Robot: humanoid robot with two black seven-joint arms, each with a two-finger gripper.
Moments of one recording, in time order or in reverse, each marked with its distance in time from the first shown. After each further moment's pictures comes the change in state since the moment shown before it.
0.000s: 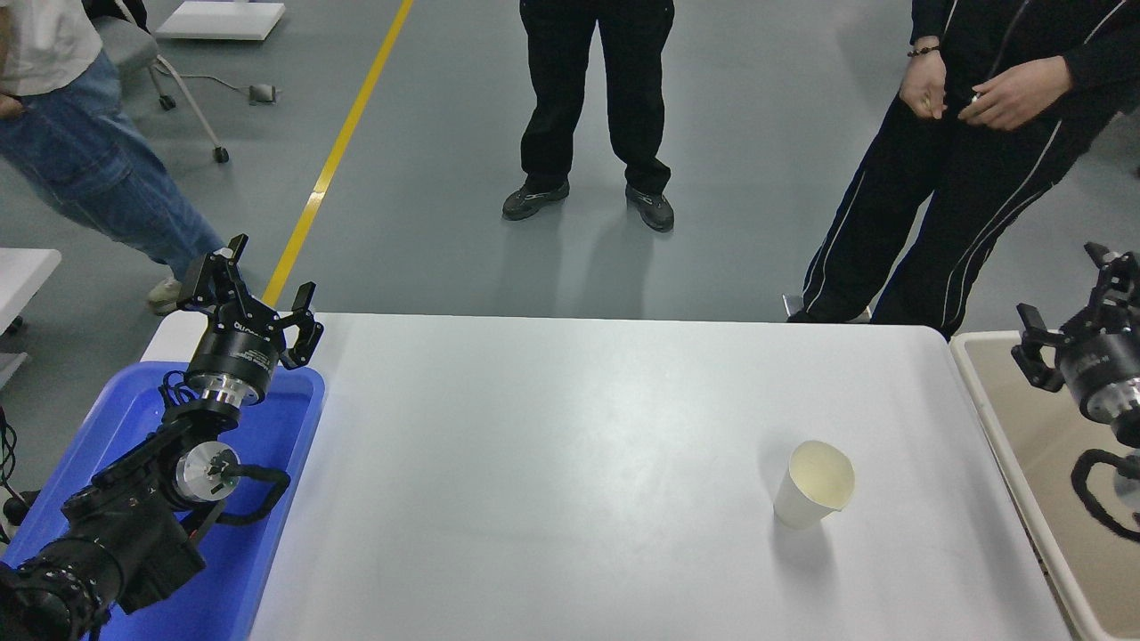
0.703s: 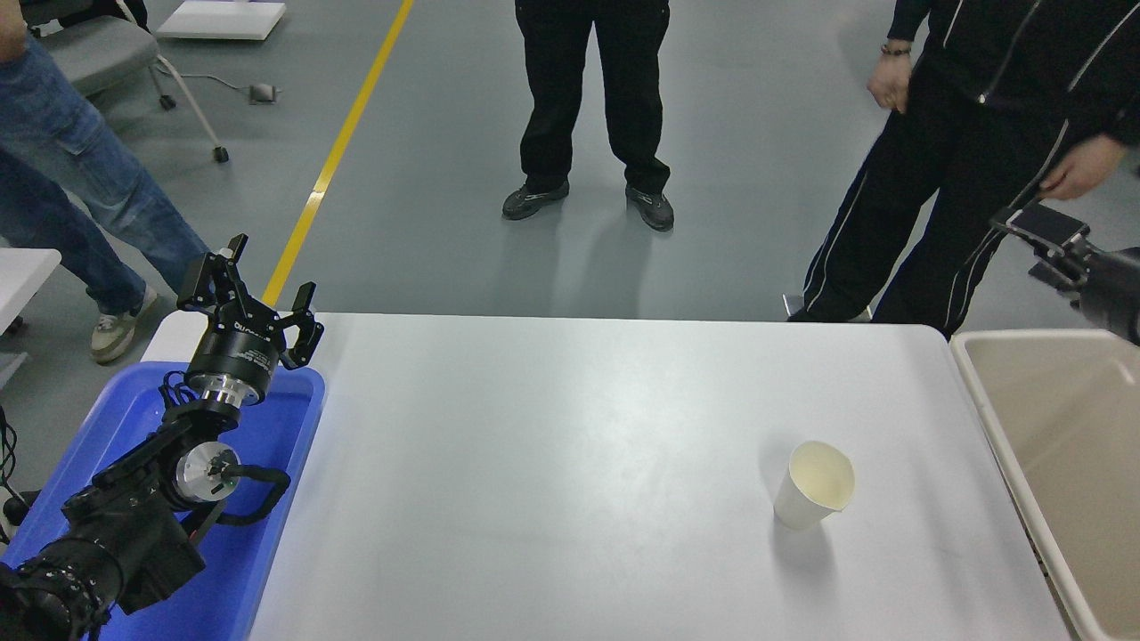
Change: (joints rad) left arm 0.000 0.000 0.000 0.000 0.001 0.000 0.000; right arm 0.647 -0.180 -1.099 0.065 -0.530 0.013 0.001
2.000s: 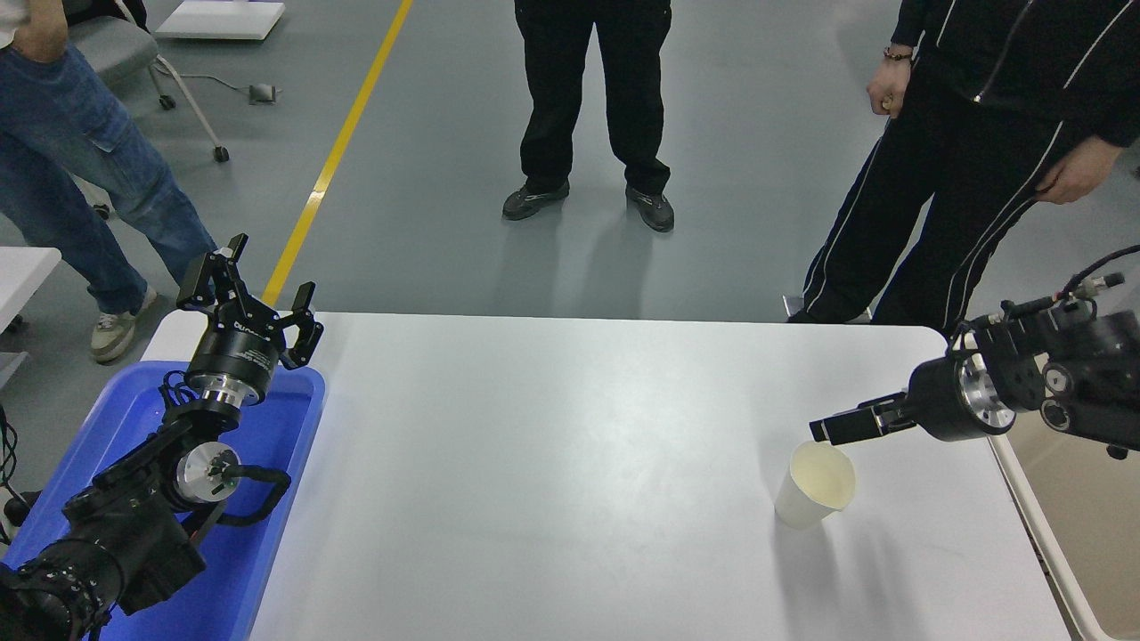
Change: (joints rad) left arm 0.000 0.000 0.000 0.000 0.000 0.000 0.000; right arm 0.192 0.217 -0.457 0.281 -0.310 0.107 0.000
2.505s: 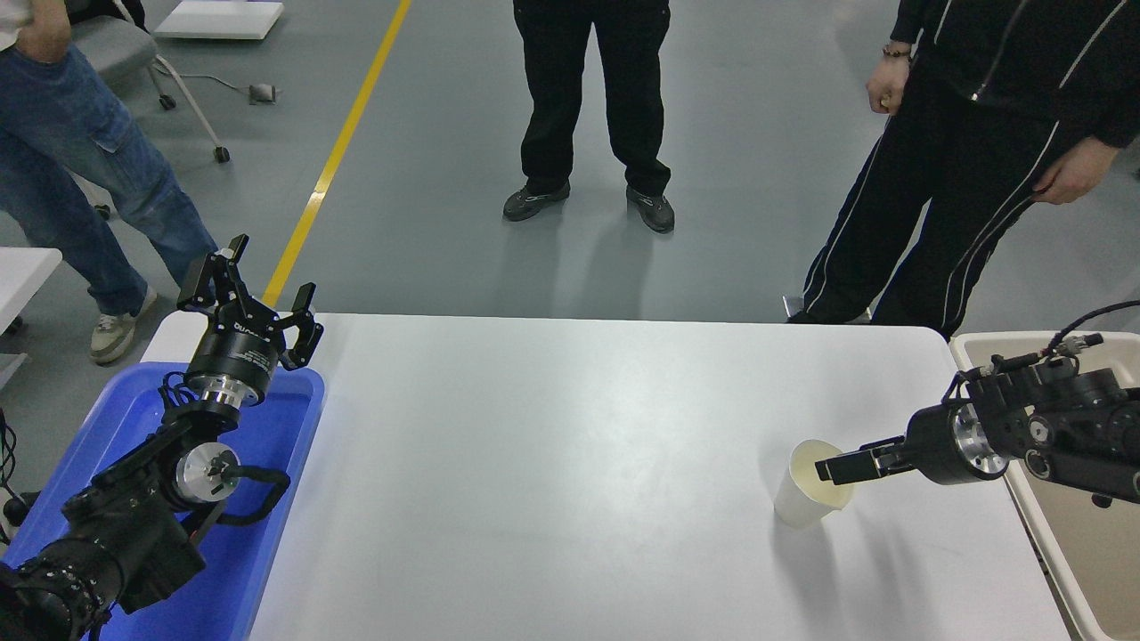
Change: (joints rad) left arm 0.000 0.000 0.000 0.000 0.000 0.000 0.000; right arm -0.139 0.058 0.014 -0.107 0.013 -0.069 0.000
